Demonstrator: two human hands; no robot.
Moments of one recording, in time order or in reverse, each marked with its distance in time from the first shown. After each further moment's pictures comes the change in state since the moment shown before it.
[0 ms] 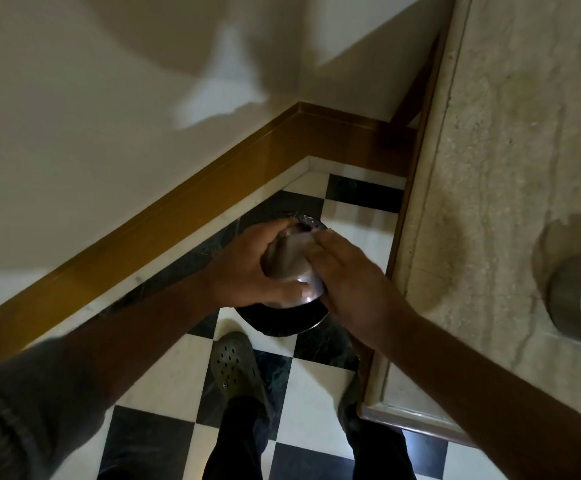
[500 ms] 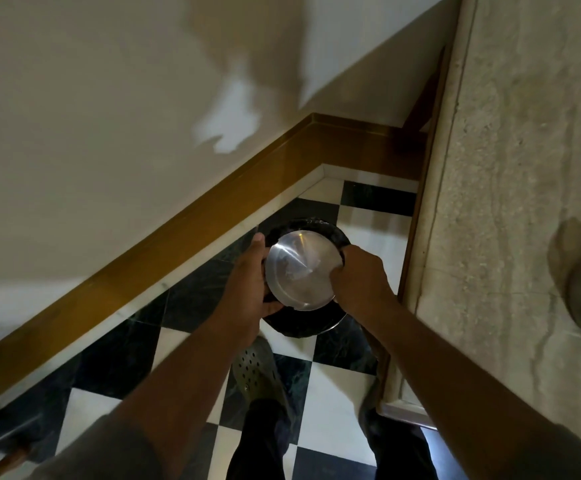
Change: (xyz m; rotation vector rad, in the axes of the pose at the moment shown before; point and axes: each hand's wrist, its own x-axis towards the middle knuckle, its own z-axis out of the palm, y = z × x) left_hand -0.024 0.010 0.026 -0.856 0.438 -0.612; right_hand 0.032 -0.011 0.016 0.400 -0.131 0.762
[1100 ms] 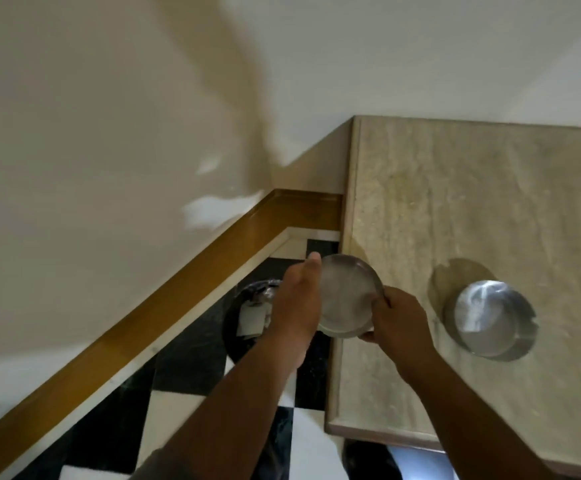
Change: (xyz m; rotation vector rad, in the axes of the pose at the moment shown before) left_hand -0.114 0.086 0.141 0.192 -0.023 0.160; right_hand -0.080 0.044 -0.137 0.630 0.242 0.169
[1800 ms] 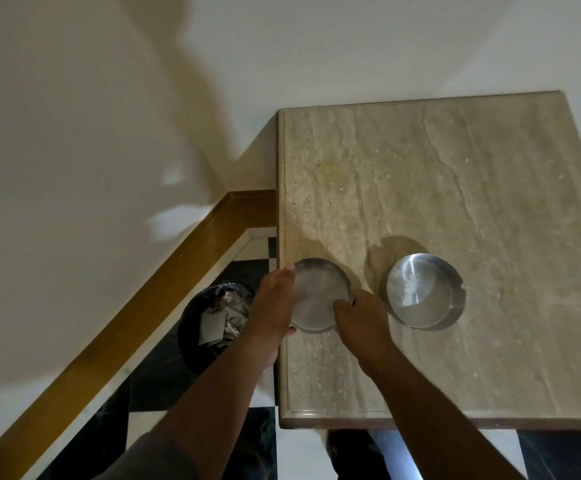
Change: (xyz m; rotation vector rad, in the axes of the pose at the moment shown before) left_hand 0.011 -0.025 0.068 0.083 -0.082 -0.078; right_hand 0.023 0.055 -0.035 0.002 0.059 0.078
